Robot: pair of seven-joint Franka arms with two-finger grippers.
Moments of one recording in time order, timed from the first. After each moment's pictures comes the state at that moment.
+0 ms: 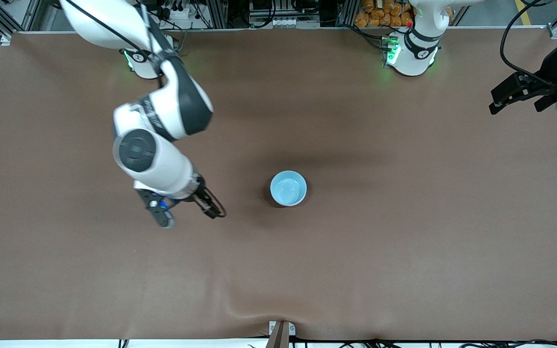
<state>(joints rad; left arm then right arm) 0.07 -0.05 -0.17 -1.52 -0.02 1.48 -0.17 0.49 0.55 -0.11 -1.27 0.16 1.83 1.22</state>
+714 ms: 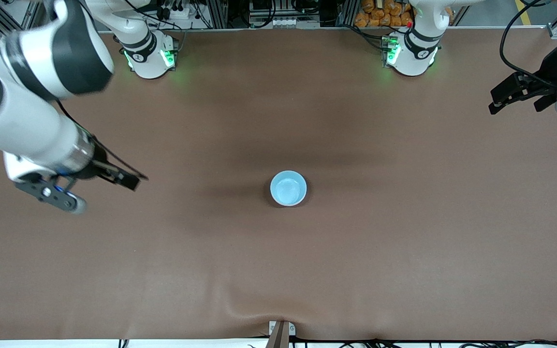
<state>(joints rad) 0.07 -0.05 -0.17 -1.52 -0.02 1.48 -0.17 0.15 0.34 0.12 -1.23 -0.06 1.51 0.63</state>
